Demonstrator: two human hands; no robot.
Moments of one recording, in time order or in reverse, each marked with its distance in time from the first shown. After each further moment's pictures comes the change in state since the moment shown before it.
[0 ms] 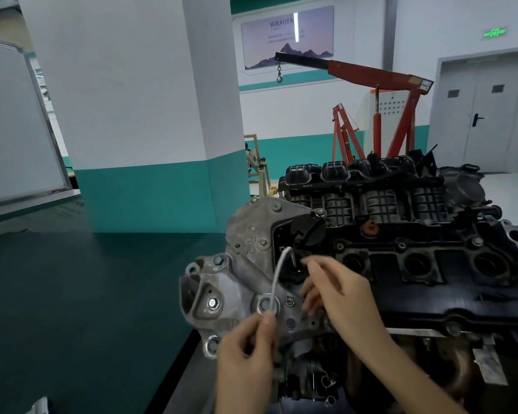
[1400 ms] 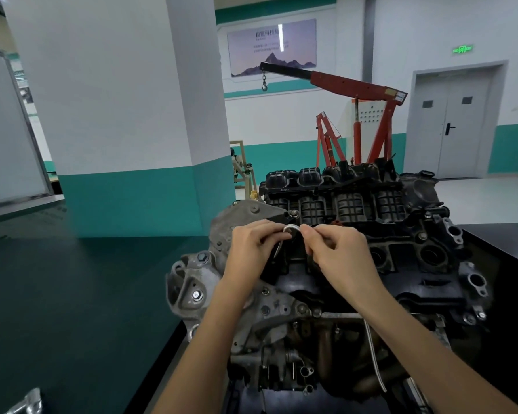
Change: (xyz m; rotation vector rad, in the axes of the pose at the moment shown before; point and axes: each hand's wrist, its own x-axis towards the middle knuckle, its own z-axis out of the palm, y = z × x) left_hand 0.106 0.050 0.051 0.462 -0.164 0.830; right_hand 0.006 -0.070 -0.044 -0.352 0.142 -0.207
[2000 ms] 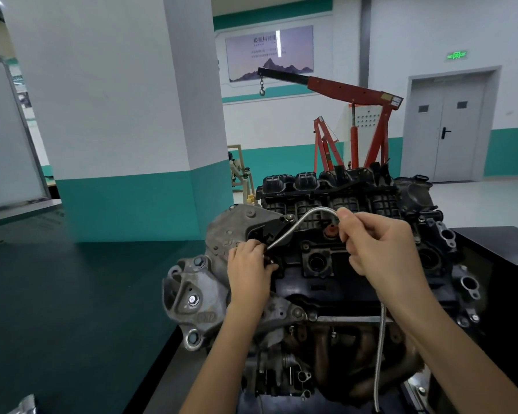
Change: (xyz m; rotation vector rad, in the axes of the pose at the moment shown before) left_hand -0.032 -0.016 0.031 0.475 -0.142 -0.322; right_hand -0.003 -0.013 -0.045 0.259 0.098 0.153
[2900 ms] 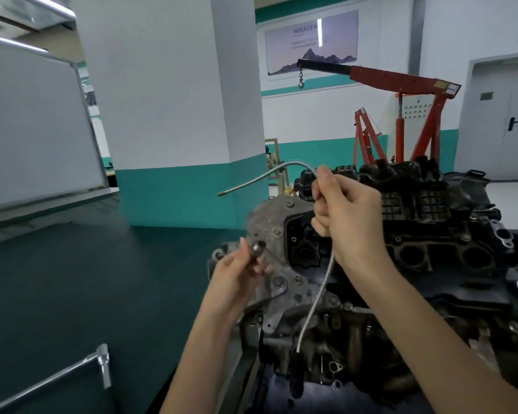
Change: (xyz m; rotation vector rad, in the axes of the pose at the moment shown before) left_hand -0.049 -0.036 -0.101 -1.689 -0.215 -0.447; right_hand -0.001 -0.049 0.077 0.544 -0.141 0.029
